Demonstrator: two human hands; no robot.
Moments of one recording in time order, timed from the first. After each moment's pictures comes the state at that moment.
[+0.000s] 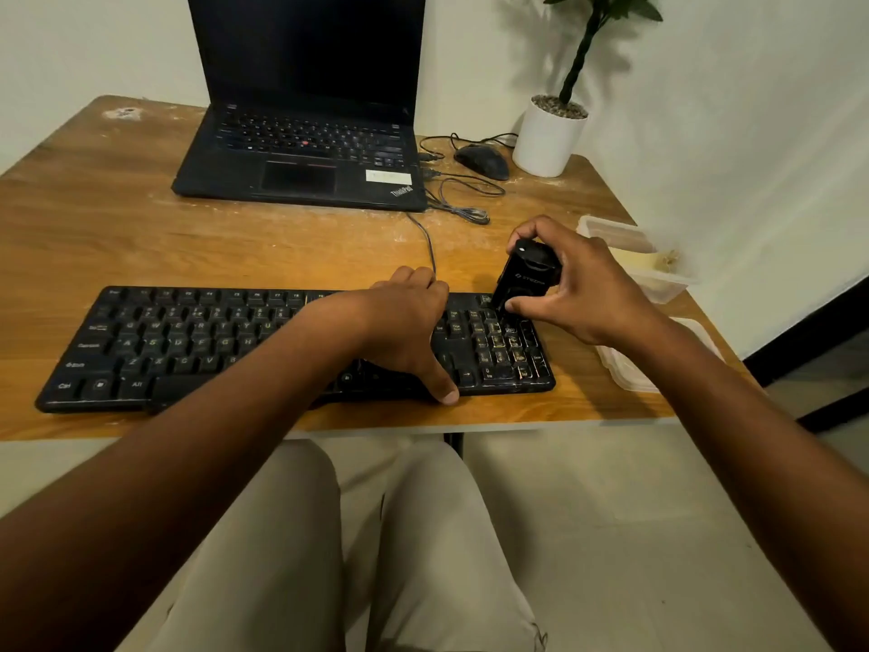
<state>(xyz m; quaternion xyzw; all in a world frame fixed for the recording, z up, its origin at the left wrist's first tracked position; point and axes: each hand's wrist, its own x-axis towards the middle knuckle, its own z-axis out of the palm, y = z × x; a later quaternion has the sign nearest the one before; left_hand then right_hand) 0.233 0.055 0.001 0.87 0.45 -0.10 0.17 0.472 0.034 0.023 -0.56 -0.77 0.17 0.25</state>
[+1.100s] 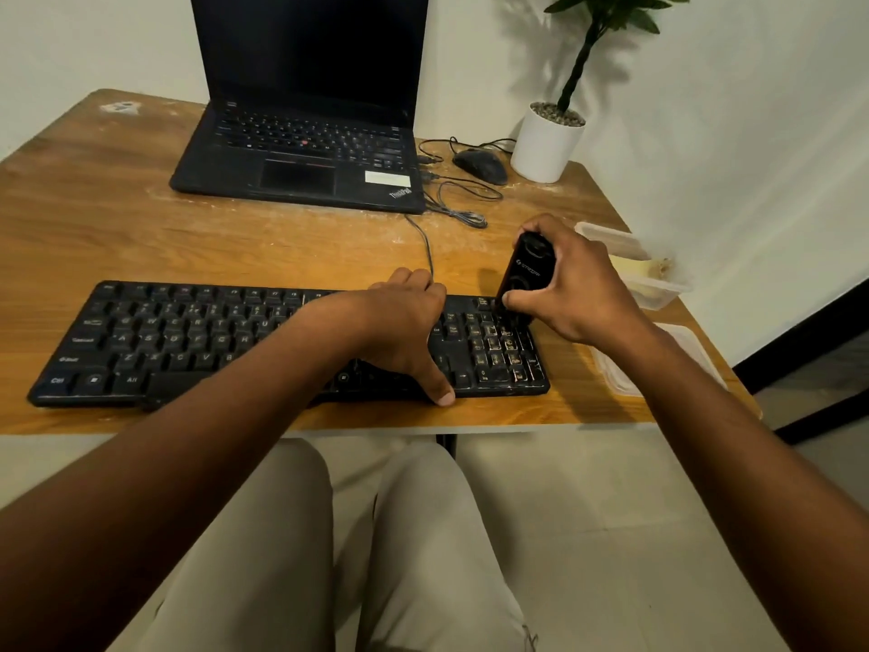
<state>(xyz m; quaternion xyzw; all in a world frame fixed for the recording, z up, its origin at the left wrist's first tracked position) 0.234 0.056 0.001 0.87 0.45 -0.10 0.18 0.461 0.038 0.024 -0.64 -0.72 0.11 0.25</state>
